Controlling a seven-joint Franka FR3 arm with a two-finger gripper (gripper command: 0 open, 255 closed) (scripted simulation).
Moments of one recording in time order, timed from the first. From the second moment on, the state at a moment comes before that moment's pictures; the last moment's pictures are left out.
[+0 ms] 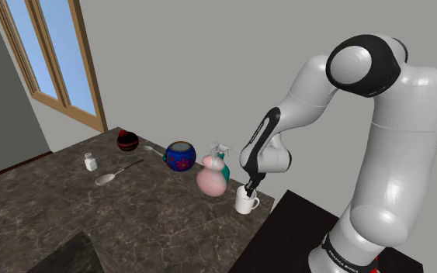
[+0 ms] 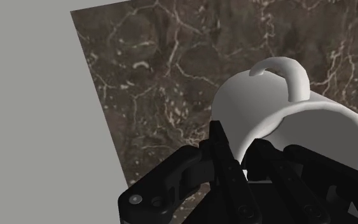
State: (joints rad) arm -0.13 0.26 -0.08 -2.71 0.51 2.97 -0.73
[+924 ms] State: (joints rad) arm -0.02 0.03 -0.26 -2.76 0.21 2.80 -0.49
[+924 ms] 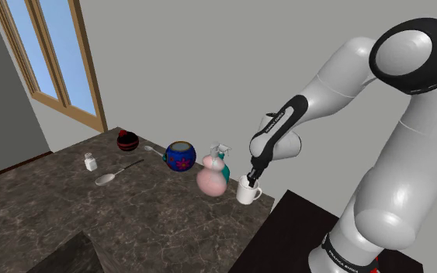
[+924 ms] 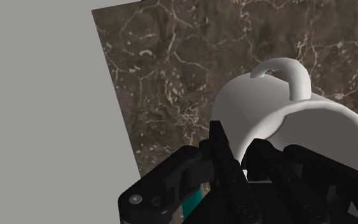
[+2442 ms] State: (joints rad) arm -0.08 -0.33 -0.23 -2.71 -0.02 2.41 -0.30
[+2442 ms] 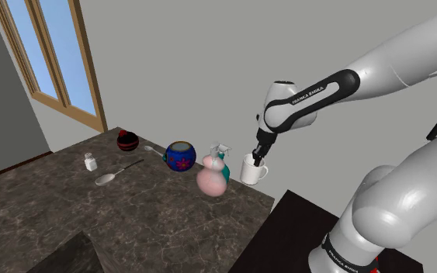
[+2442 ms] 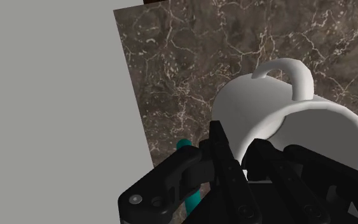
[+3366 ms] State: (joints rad) arm -0.03 -0.14 -0.21 -2.39 0.04 2.27 -0.28
